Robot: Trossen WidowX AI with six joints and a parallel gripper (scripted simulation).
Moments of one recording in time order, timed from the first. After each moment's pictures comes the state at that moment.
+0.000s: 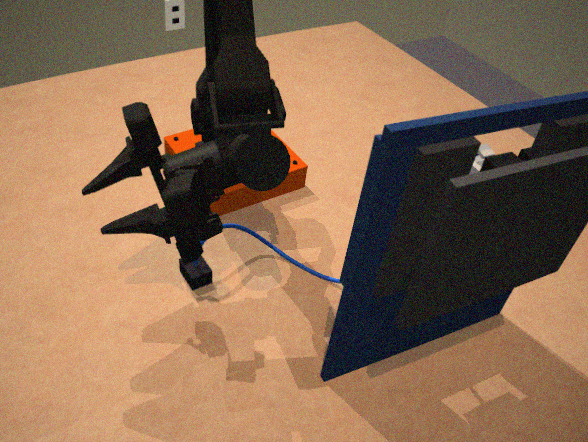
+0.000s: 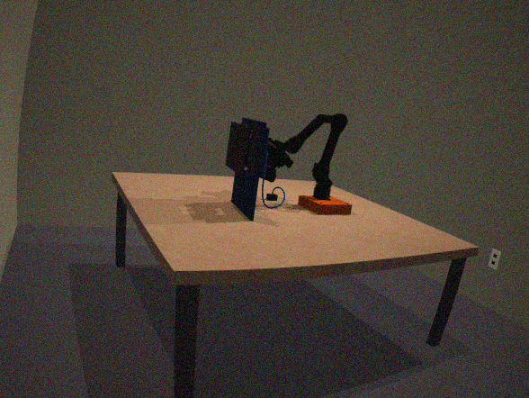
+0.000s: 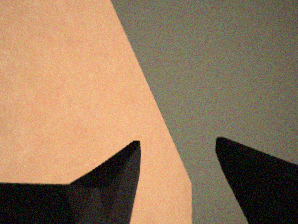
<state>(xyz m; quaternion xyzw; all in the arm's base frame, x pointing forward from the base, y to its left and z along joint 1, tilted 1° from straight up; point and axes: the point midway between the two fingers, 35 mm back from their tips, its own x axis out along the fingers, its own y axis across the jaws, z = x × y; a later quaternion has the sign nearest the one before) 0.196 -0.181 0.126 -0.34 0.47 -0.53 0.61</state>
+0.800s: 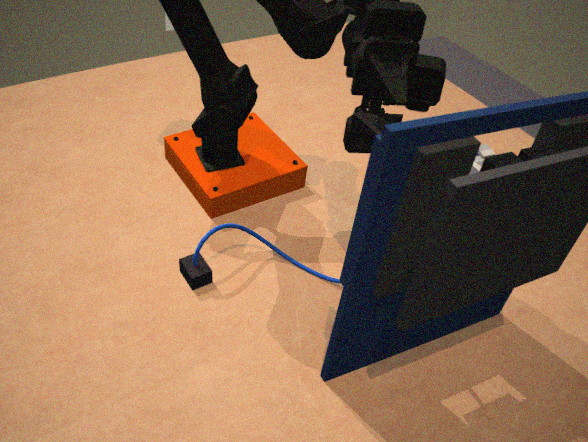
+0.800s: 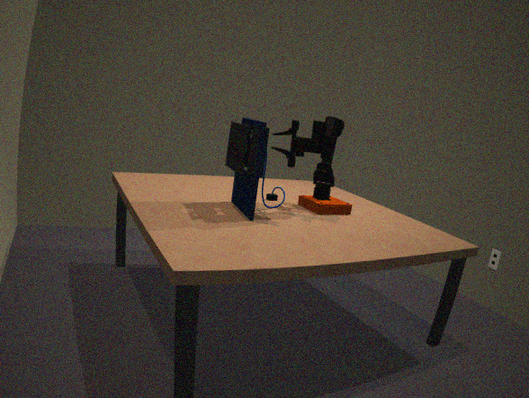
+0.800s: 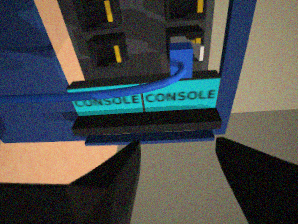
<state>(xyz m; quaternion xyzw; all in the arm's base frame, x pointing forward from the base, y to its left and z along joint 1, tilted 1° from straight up) 0.262 0.104 0.242 -0.69 0.12 -0.12 0.71</state>
